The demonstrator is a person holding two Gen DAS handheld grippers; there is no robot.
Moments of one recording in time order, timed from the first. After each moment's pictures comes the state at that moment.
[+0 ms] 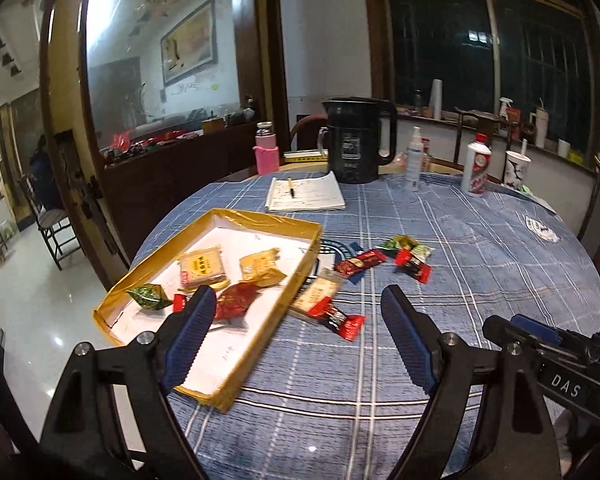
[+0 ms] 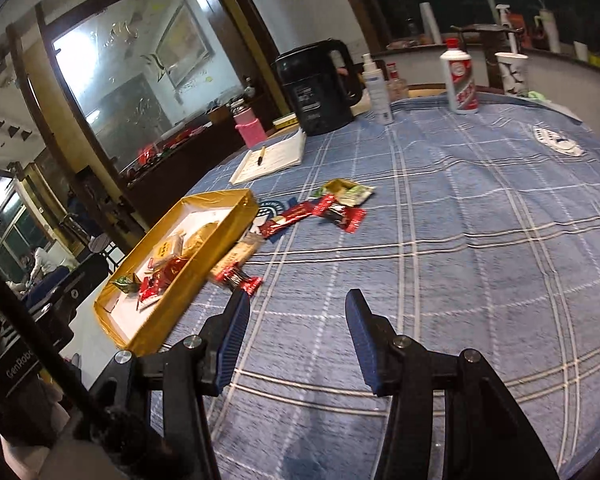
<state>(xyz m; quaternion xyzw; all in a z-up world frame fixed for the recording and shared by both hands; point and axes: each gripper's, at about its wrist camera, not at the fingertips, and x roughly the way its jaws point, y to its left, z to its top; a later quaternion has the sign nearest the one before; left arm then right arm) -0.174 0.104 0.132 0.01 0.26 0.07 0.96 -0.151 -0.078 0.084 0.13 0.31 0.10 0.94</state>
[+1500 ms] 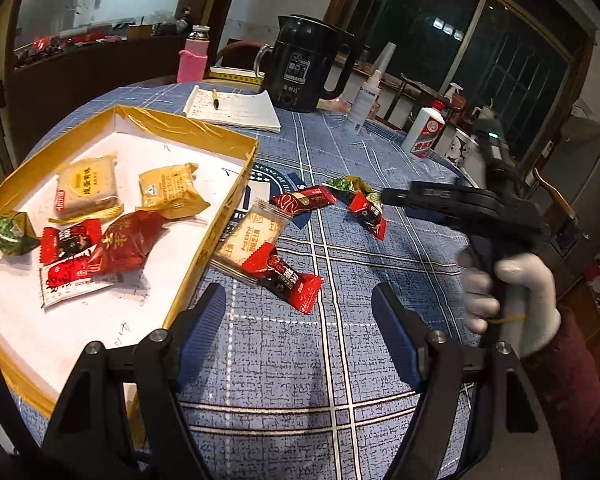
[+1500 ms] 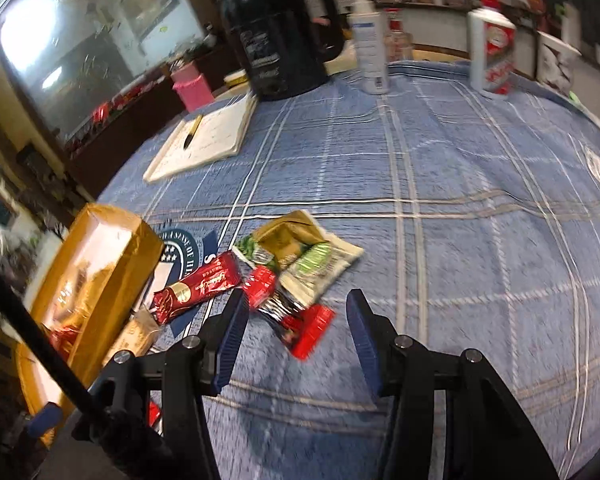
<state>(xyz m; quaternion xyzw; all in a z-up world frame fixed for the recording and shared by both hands) -0.100 0.153 0.060 -0.13 0.37 -0.12 0.91 0.047 -0.084 0.049 0.07 0.42 0.06 0.90</state>
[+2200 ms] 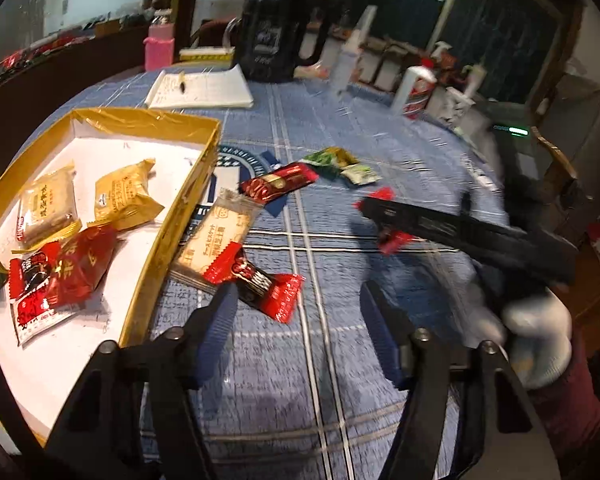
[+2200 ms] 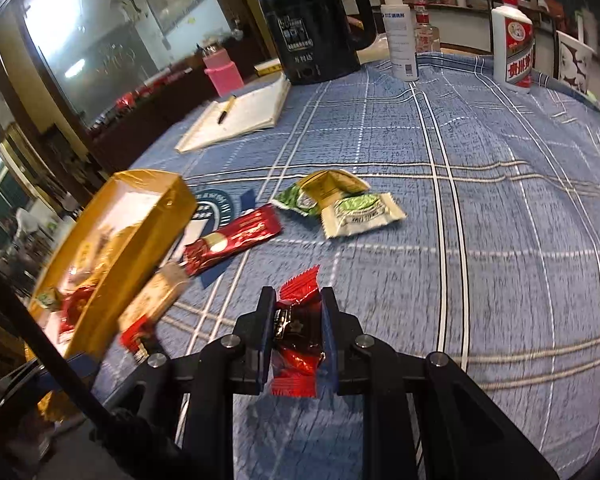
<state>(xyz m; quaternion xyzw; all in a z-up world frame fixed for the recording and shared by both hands) -0.061 0.122 0.051 -0.07 0.42 -0.13 0.90 0.009 -0.072 0.035 0.09 0.41 0.10 0.90</state>
